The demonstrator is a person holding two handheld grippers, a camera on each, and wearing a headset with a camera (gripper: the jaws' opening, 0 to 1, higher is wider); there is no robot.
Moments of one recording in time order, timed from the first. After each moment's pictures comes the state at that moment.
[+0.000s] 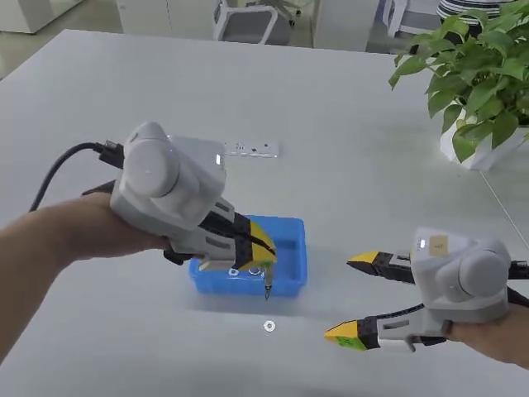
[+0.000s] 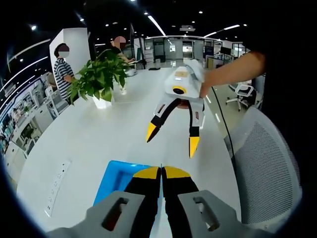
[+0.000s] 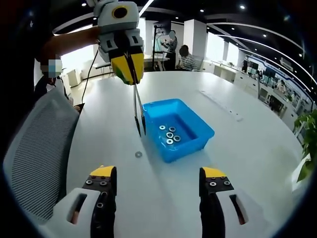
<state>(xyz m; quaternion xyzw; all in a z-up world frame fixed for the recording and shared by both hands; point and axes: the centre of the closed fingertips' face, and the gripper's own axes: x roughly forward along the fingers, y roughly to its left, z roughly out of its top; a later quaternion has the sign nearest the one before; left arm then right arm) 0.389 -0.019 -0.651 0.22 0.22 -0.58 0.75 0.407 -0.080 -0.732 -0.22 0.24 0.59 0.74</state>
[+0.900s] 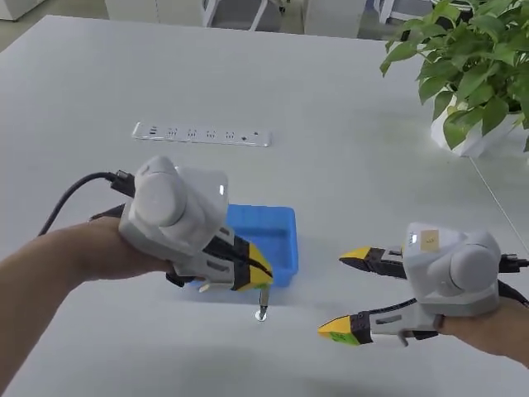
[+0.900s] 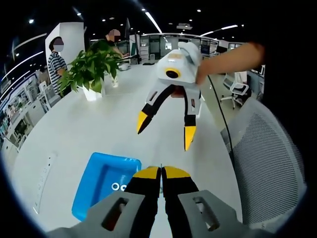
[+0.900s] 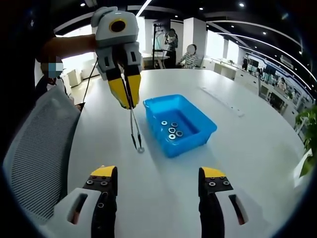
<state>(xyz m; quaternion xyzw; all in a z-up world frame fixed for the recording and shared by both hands) 0.380 -0.028 -0.693 0.21 0.24 -0.60 0.73 0.402 -0.086 -0.740 -0.22 0.25 0.59 0.73</state>
